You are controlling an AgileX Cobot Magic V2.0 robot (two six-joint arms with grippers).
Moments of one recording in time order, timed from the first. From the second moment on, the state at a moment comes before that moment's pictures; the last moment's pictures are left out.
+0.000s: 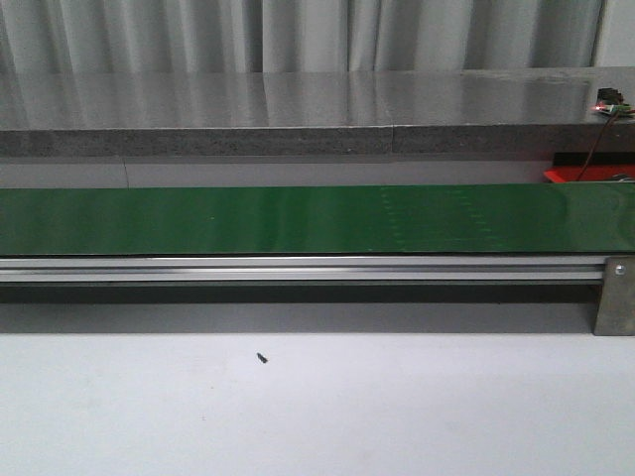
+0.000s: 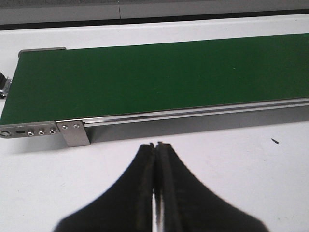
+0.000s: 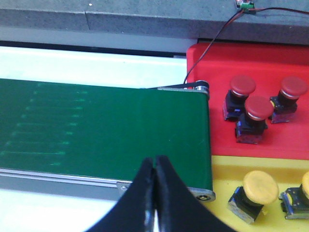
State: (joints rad) left arm 0.03 0.48 -0.58 -0.30 0.76 0.28; right arm -0.07 0.72 -0.54 0.36 0.31 -0.34
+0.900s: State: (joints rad) left arm 0.12 0.72 -0.77 -0.18 0.75 0.10; right arm -0.07 0.45 -0.44 0.36 0.42 -0.34
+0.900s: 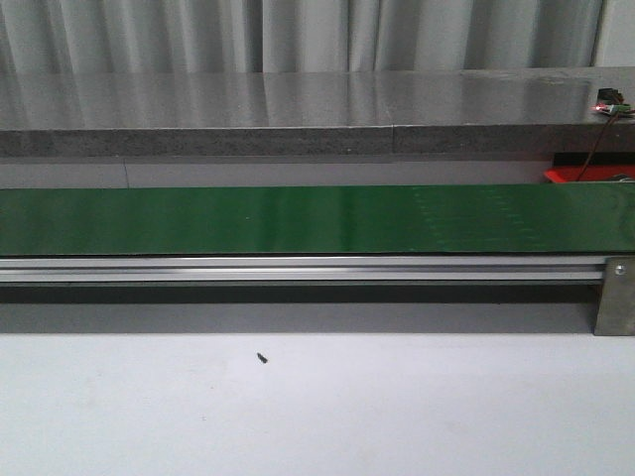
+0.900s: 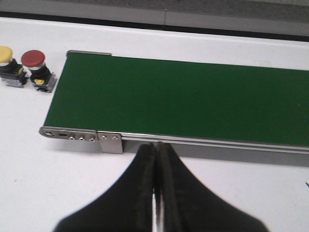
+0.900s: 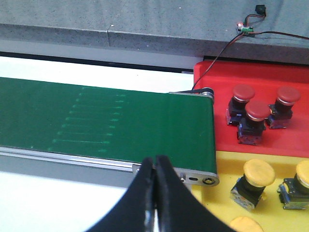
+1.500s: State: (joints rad) left arm 0.41 1.25 -1.03 -0.24 0.71 0.10; right arm -0.07 0.45 -0.44 0.36 0.42 -0.35
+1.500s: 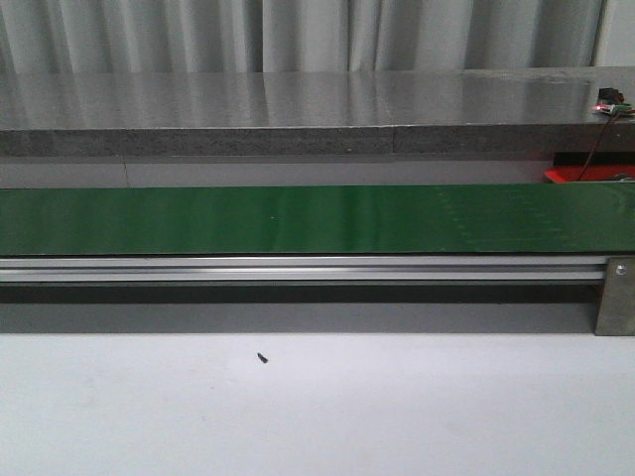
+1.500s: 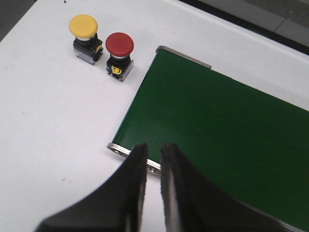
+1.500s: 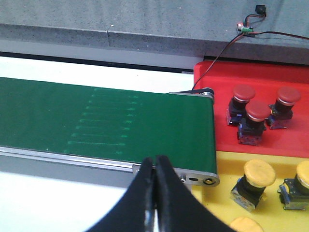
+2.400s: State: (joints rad) left arm 0.45 1.97 -1.56 -0.28 0.78 -0.07; right arm -0.07 0.45 -0.44 0.36 0.42 -0.35
